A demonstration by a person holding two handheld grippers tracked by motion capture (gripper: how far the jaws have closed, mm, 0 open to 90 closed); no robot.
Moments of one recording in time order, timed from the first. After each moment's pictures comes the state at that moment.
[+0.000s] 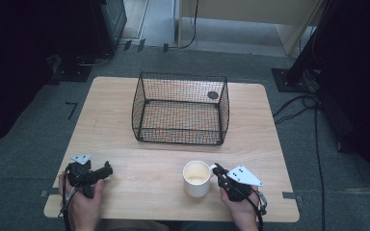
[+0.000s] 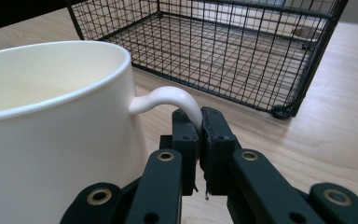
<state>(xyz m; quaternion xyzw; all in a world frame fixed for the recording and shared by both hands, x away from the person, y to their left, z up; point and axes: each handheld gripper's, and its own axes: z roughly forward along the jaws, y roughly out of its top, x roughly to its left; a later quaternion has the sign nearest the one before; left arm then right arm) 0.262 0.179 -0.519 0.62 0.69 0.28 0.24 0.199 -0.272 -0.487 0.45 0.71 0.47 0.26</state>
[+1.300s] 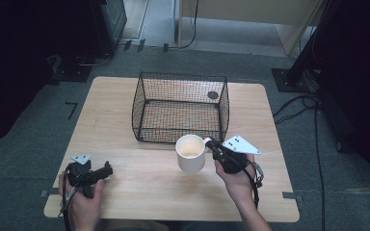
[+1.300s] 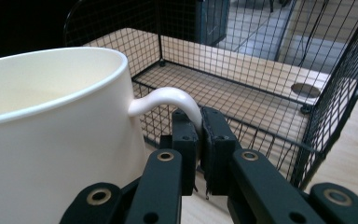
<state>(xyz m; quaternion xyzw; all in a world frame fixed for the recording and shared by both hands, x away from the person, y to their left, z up) 0.262 0.179 -0.519 0.62 0.69 0.28 0.24 0.254 -0.253 -0.415 0.44 0.71 0.49 0.25</state>
